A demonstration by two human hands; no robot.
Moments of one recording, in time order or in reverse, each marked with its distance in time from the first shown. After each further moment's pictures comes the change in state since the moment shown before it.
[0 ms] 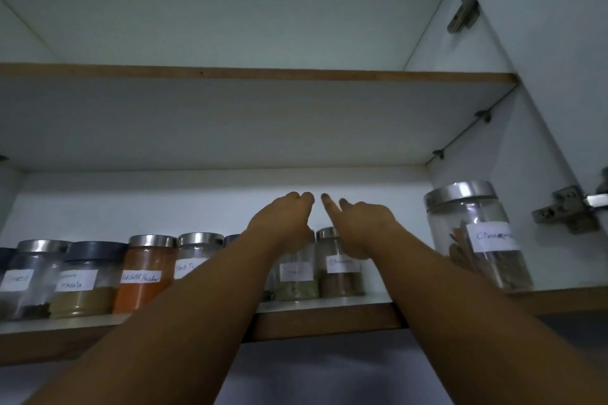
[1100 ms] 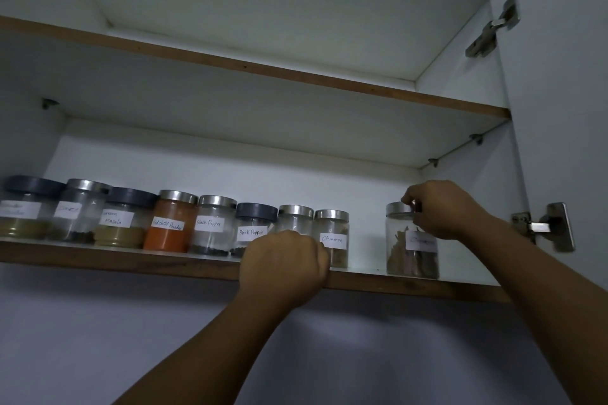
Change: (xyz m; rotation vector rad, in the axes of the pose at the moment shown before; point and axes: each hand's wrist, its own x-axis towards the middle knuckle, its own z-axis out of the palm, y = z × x) left_hand -0.137 0.051 -0.024 0.153 0.284 -0.023; right_hand -0.083 0.089 -0.057 0.188 0.044 0.148
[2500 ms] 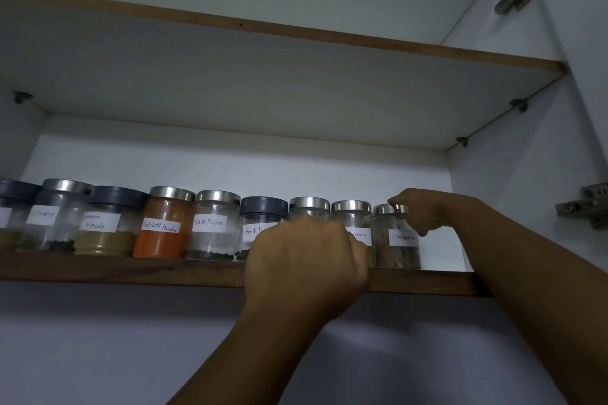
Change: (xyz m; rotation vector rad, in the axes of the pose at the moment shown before) left_hand 0.000 -0.002 0.012 -0.020 0.127 -0.084; right_hand 0.081 -0.019 0.088 -0.094 -0.388 -0.118
